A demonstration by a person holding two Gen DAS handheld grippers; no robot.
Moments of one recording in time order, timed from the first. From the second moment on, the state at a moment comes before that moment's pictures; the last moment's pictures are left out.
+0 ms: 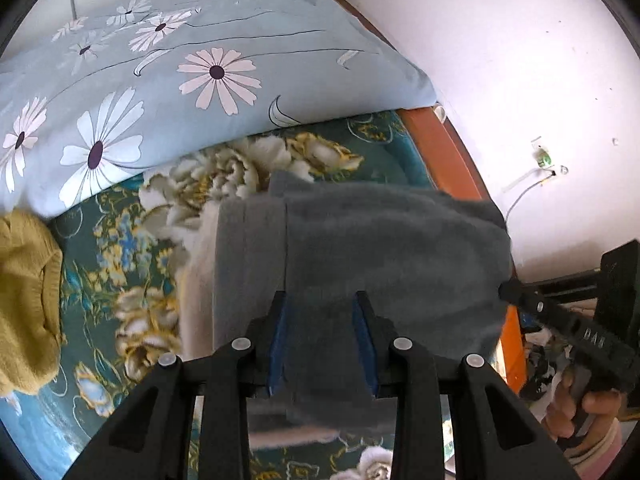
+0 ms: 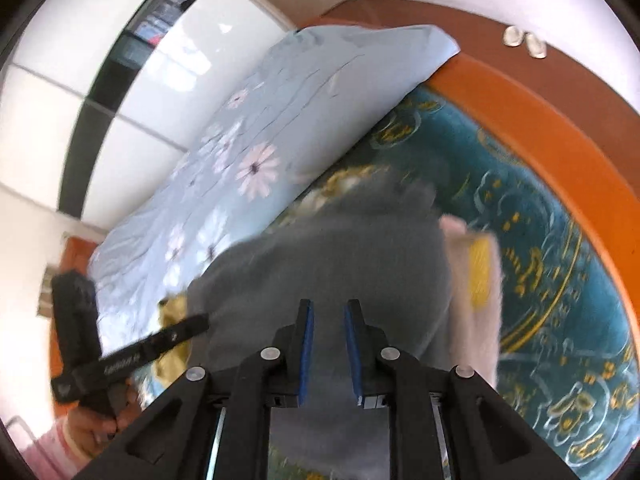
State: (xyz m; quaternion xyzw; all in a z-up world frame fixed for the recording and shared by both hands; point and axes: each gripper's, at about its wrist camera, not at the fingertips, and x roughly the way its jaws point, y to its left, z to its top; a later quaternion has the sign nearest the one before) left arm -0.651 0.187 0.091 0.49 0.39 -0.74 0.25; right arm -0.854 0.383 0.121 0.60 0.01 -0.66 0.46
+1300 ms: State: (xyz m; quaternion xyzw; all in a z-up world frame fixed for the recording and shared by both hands) left arm -0.531 0.274 0.085 0.48 0.36 -0.73 0.33; right arm -0.675 0.402 0.114 0.62 0.09 -0.63 0.47
